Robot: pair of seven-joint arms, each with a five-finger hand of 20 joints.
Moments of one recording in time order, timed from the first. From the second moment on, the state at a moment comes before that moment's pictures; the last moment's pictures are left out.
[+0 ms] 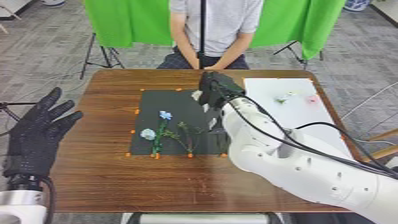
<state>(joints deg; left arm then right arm) 144.1 -48.5 -107.8 -136.7 35.3 24.4 21.4 -46.7 -54.8 22.1 -108.7 -112.9 4.9 46.7</state>
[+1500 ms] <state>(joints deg) 139.3 -47.5 -105.6 -134.9 36.3 21.5 19.1 -35.0 -66.2 2.3 -99.4 -110.7 -0.1 50.2</state>
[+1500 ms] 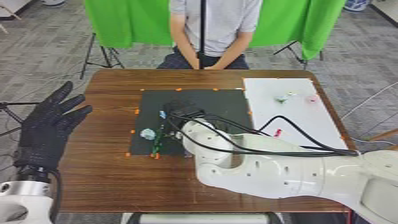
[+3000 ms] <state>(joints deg) 151.8 -49.4 -108.1 -136.1 33.6 25.7 24.3 -70.6 -50.0 49.5 -124.7 -85.1 18.2 28.7</state>
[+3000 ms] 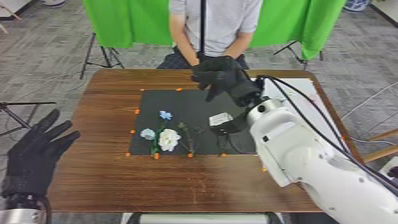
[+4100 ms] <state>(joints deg) 155.9 -38.4 -107.2 -135.5 21.6 30.2 38.1 -113.4 -48.3 82.5 -124.4 -36.5 22.6 -6.5</state>
